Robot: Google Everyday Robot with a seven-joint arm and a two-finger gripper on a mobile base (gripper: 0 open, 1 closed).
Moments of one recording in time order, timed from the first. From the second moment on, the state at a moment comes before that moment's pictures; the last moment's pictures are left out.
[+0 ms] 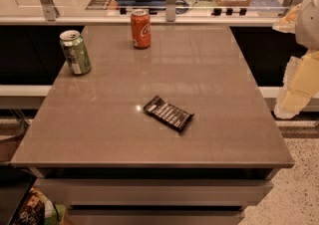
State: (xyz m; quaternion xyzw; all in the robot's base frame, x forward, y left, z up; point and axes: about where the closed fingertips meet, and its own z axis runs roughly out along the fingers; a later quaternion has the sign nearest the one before) arm 0.438 -0.212 0.991 -0.60 0.78 -0.05 0.18
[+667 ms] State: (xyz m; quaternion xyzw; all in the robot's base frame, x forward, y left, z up) arm 0.441 -0.211 0.993 -0.60 0.78 -0.05 0.19
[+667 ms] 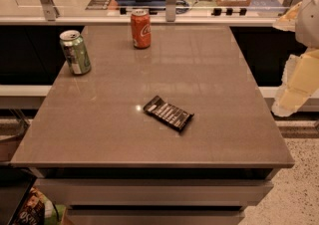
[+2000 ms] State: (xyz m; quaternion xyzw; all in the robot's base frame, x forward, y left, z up) arm 0.537 -0.155 0.979 -0.42 0.82 0.02 0.40
